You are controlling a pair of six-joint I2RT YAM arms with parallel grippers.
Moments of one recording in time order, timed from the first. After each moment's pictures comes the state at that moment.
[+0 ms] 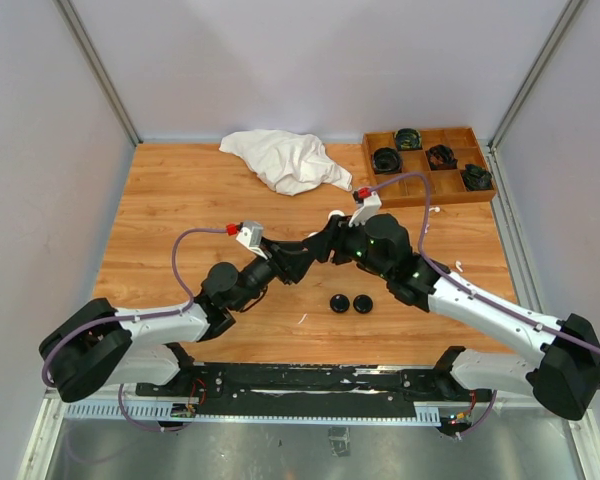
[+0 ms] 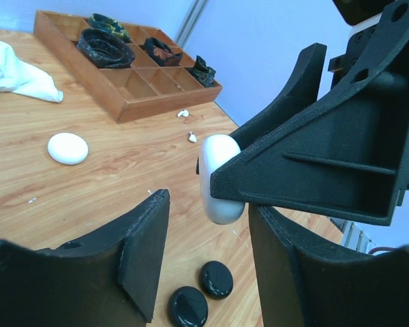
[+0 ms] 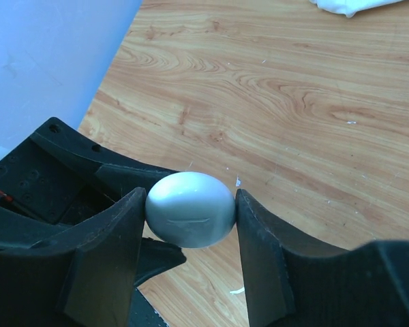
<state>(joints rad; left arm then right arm) -0.86 1.21 0.32 1.06 -0.09 -0.52 0.83 1.15 0.80 0.08 0.04 0.61</state>
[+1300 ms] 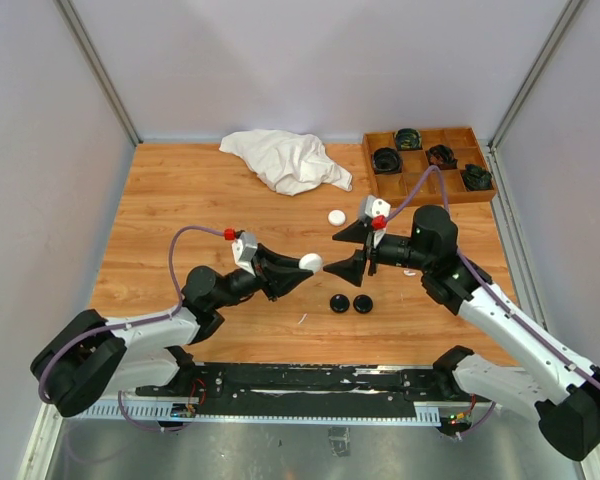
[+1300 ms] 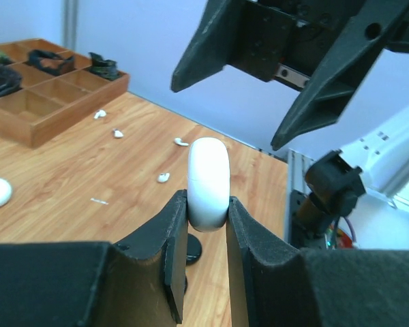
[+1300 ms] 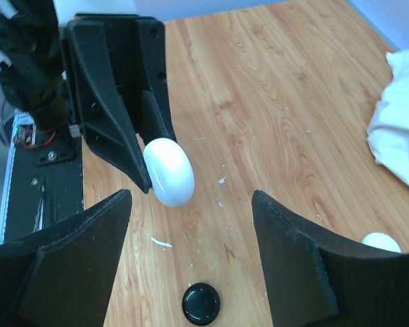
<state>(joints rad) -0.73 1.15 0.24 1.20 0.40 -0.45 0.60 0.96 0.79 -0.01 -0.67 -0.09</state>
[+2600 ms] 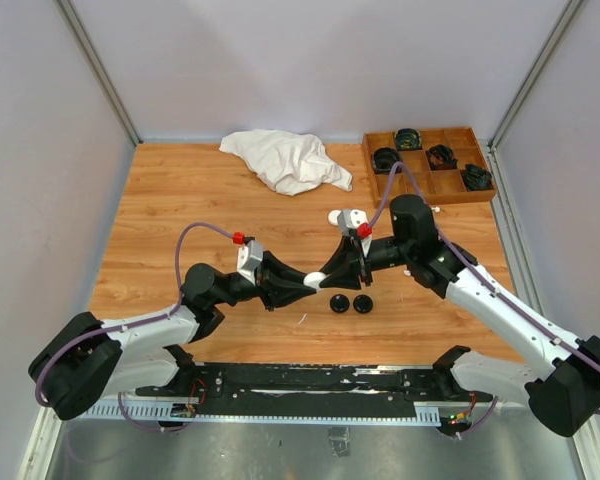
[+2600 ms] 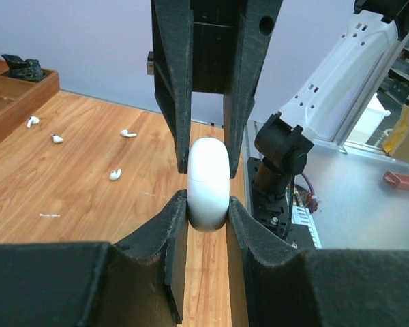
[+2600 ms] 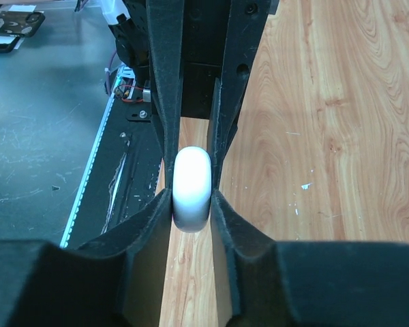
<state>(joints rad) -0.73 1.12 0.27 1.18 0.69 -0.42 0.63 1.09 0.89 -0.21 -1.04 -0.27</state>
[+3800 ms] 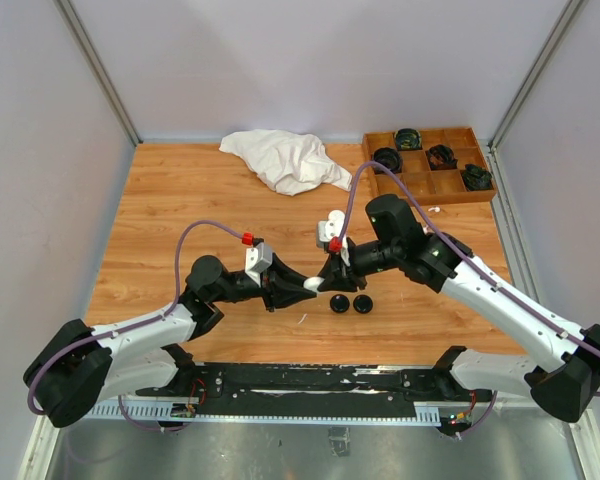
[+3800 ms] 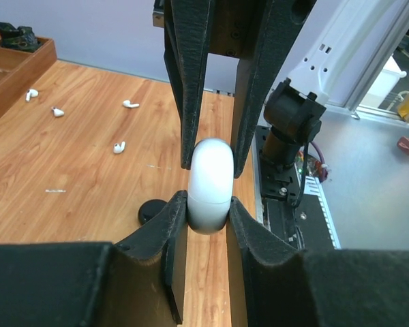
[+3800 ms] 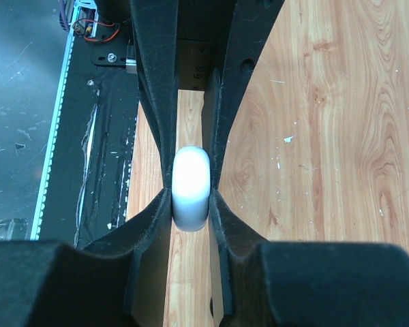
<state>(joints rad) -0.73 1.07 0.32 0.92 0.73 -0.29 0.78 1.15 1.09 -0.59 -0.74 -0.48</state>
